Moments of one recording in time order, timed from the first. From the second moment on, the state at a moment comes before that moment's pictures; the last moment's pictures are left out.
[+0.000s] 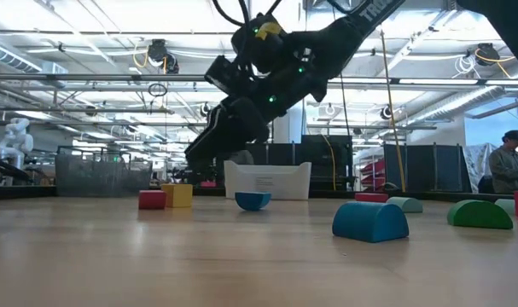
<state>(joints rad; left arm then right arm) -0.95 1.34 0.95 -1.10 0.06 -1.20 -0.08 2.09 1.34 0.15 -0.16 -0.36</state>
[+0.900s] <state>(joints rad) -0.95 1.34 0.94 -1.12 0.05 -1.30 -0.09 2.28 1.51 -0.02 -0.23 -0.35</state>
